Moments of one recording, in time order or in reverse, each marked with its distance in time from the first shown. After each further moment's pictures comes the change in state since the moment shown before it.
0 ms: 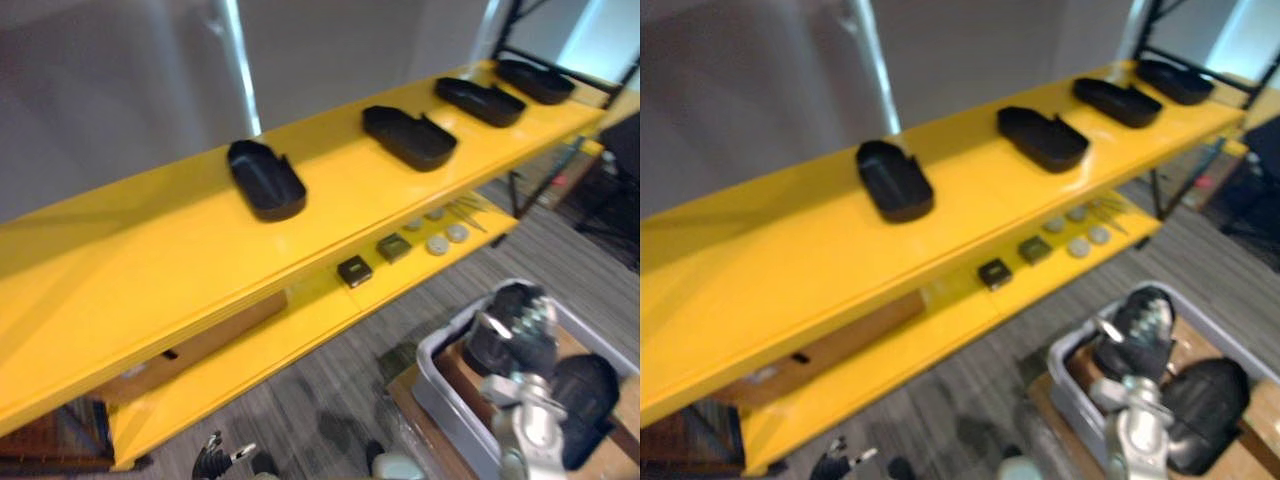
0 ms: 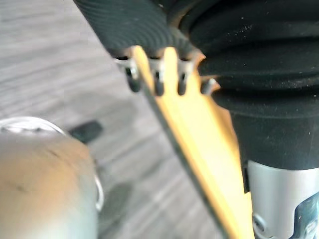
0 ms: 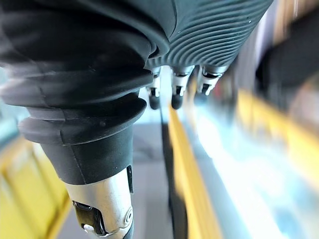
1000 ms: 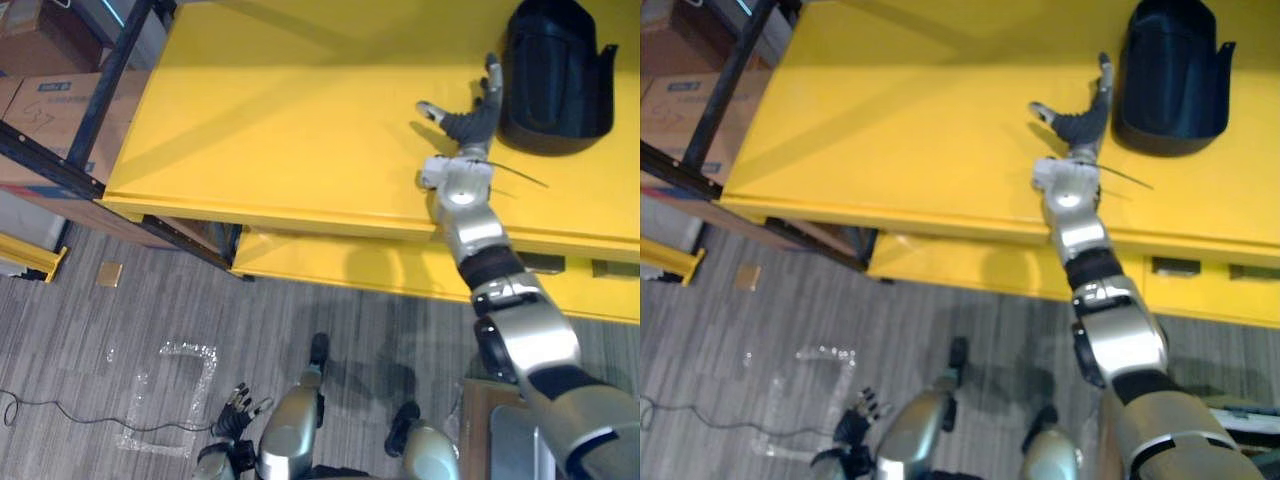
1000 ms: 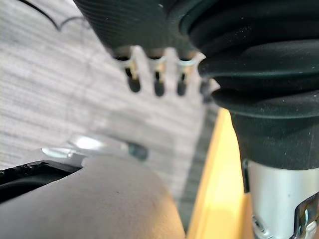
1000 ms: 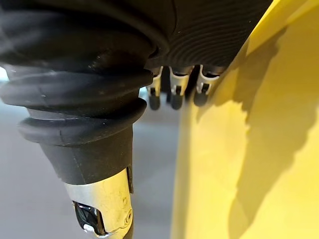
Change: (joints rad) left arm -0.039 -0.019 -0.106 -0.180 -0.231 -0.064 -0.056; right arm -1.409 -0.135 0.465 0.904 -0.210 0.019 -0.154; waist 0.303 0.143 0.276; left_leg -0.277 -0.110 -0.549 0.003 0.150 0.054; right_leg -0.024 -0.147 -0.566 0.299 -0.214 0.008
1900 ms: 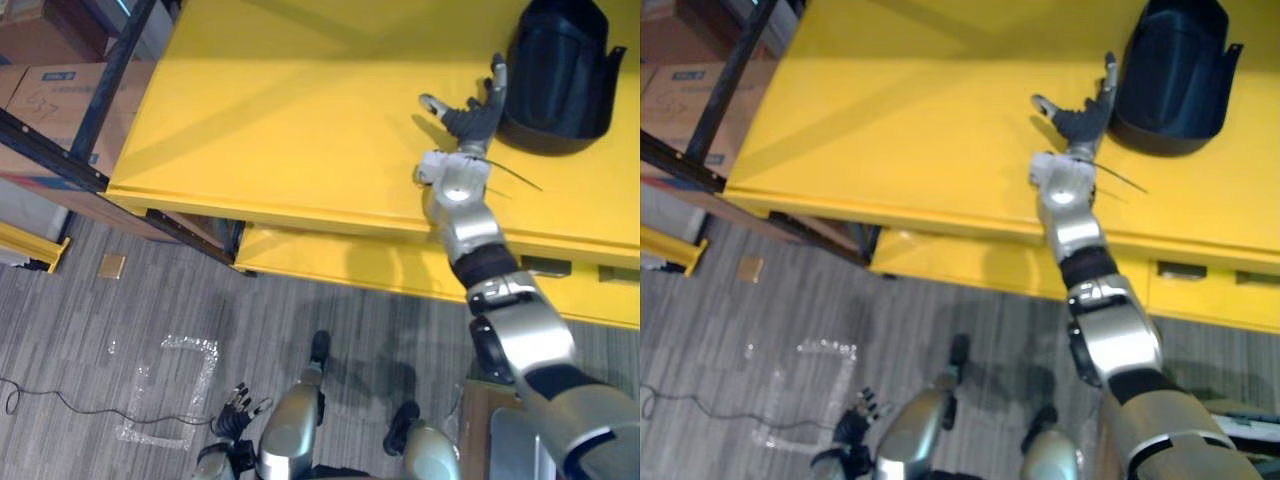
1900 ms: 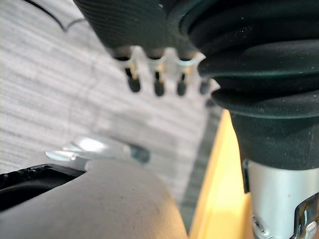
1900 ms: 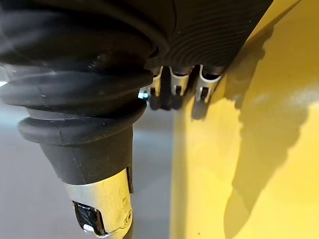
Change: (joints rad) left arm 0.001 -0.001 0.000 -0.002 -0.003 -0.002 0.005; right arm -0.035 0.024 -0.092 0.034 0.021 0.121 -0.301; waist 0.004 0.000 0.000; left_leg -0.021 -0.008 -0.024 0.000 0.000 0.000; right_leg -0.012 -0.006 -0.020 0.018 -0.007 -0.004
